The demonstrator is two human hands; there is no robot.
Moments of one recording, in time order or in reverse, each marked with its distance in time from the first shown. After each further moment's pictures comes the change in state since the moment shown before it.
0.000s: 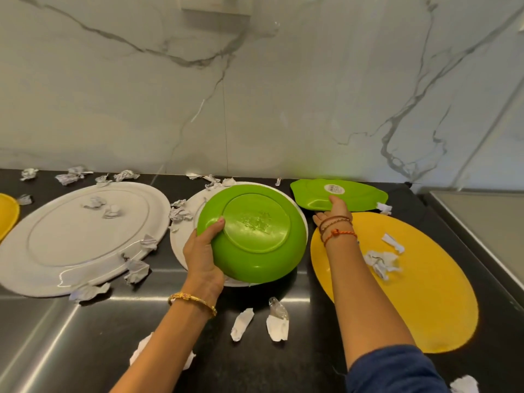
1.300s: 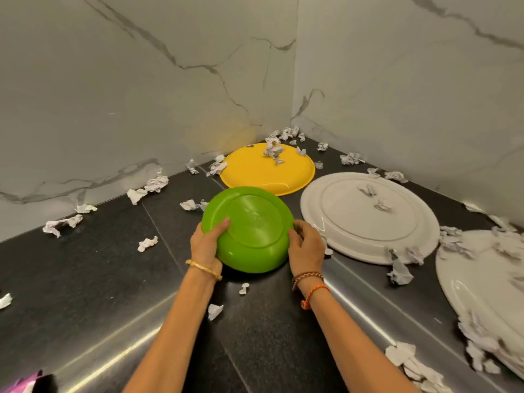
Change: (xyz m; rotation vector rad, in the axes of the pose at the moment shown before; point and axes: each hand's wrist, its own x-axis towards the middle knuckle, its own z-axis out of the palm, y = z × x) left_hand -0.050 0.180 -0.336 -0.133 0.649 0.478; right_hand -0.290 0.343 0.131 -0.975 -1.065 -0.587
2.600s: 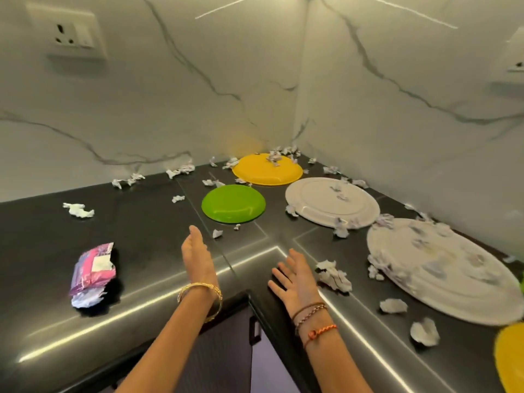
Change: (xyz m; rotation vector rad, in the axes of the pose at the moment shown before) left_hand -0.214 -0.038 -0.054 0.029 0.278 0.225; right_hand -0.192 -0.016 -0.157 0.869 -0.393 0.710
